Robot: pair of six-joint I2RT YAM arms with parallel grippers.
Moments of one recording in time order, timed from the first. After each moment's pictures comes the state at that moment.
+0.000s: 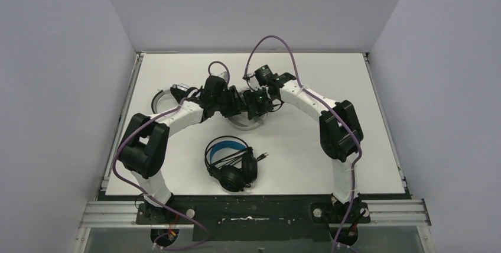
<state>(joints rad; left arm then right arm) -0.48 1.76 1.10 -0.06 0.24 -0.80 0.60 2.03 1.66 -0.74 -0.28 0.13</state>
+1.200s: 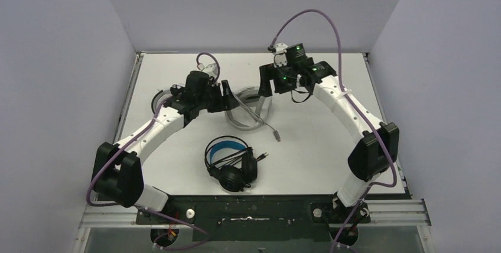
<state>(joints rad) -0.45 1.47 1.07 -0.23 0.21 -0.58 0.52 1.75 1.68 -0.76 -0.25 0.14</state>
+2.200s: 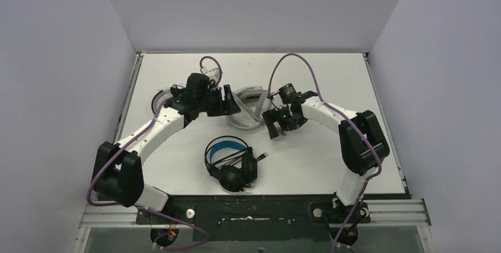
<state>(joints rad) -0.44 1.46 1.06 -0.29 0.28 -0.53 0.48 1.76 1.18 -0.66 -0.19 0.00</state>
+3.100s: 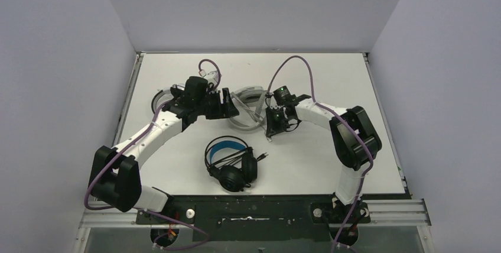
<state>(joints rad) -0.44 1.42 1.01 -0.28 0.29 -0.52 0.53 1.86 1.17 -0.50 -0.23 0.26</state>
